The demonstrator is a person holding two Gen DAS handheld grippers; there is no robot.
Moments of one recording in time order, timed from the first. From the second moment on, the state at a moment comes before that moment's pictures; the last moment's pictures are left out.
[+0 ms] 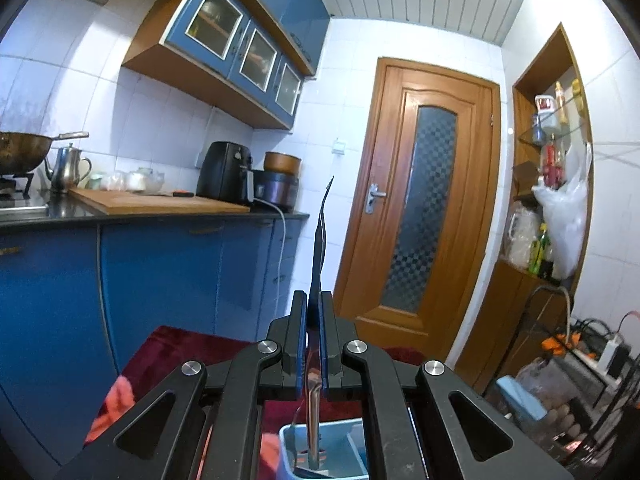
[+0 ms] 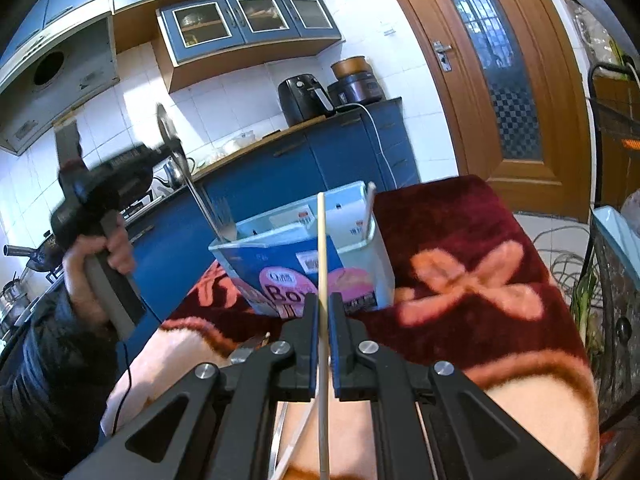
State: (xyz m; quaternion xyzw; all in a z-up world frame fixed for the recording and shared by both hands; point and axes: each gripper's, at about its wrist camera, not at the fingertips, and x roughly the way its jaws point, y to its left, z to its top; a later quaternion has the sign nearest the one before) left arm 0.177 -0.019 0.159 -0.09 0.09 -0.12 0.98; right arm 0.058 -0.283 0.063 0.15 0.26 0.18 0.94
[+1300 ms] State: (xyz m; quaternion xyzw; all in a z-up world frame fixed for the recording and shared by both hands) left arm 0.184 -0.027 0.095 -0.09 0.14 -0.15 0.97; right arm 0.173 -0.235 0.102 0.07 0.12 0.11 0.98
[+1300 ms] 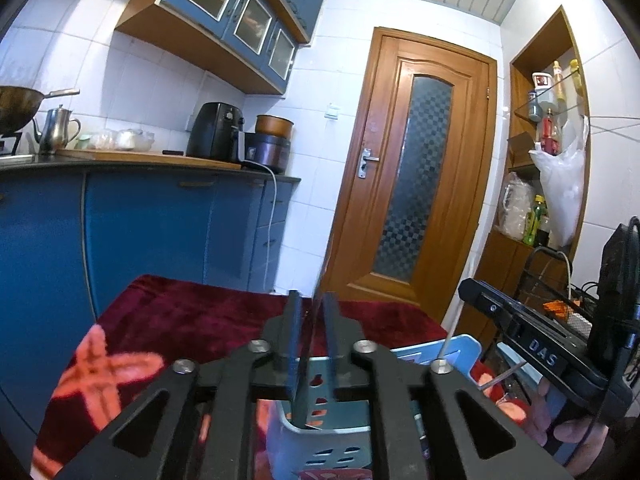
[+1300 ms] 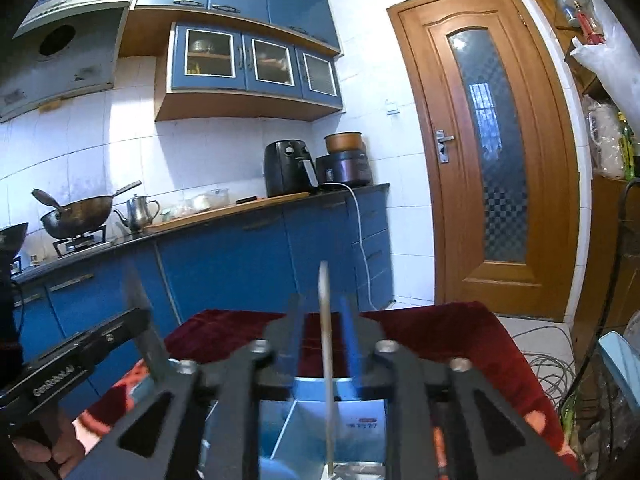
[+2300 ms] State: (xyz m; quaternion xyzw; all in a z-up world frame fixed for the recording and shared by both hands) left arm 0.083 -0.015 0.108 -0.06 0.23 -0.13 0.96; right arm 0.046 -0.247 0.115 0.10 0.19 0.11 0.97
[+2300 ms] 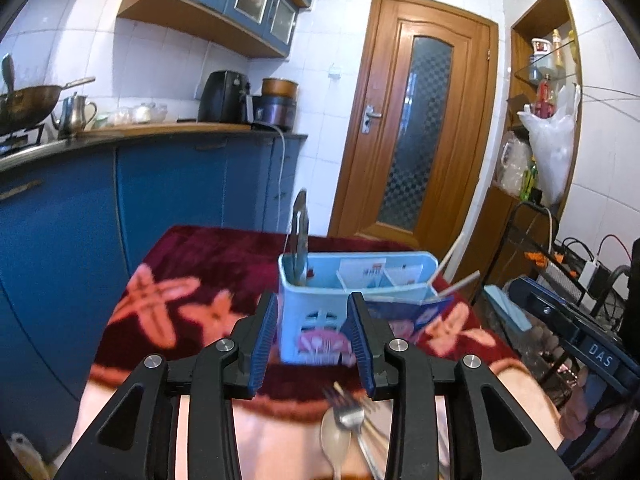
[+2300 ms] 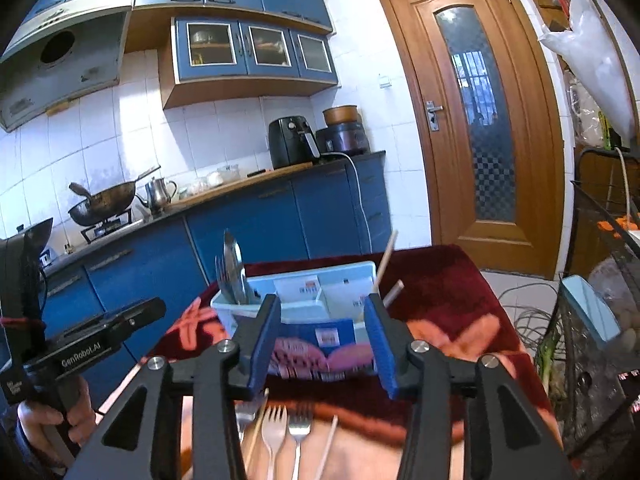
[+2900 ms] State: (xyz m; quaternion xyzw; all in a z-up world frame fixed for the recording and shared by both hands) left arm 0.052 -0.025 0.072 -0.04 0.32 -0.13 0.94; right arm 0.003 -0.264 0.072 0.10 0.28 0.10 0.95
